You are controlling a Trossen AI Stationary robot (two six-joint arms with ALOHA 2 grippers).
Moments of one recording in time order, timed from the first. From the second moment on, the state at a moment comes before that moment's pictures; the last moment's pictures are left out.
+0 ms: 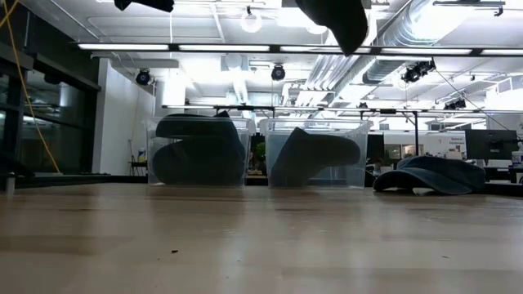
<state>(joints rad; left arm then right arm) -0.14 0.91 1.13 -0.76 -0.51 -0.29 -0.10 1.14 1.43 -0.66 0.63 -0.45</state>
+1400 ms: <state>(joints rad) -0.14 0.91 1.13 -0.76 -0.48 -0.27 -0.44 1.39 1.43 -0.53 0.32 -0.52</state>
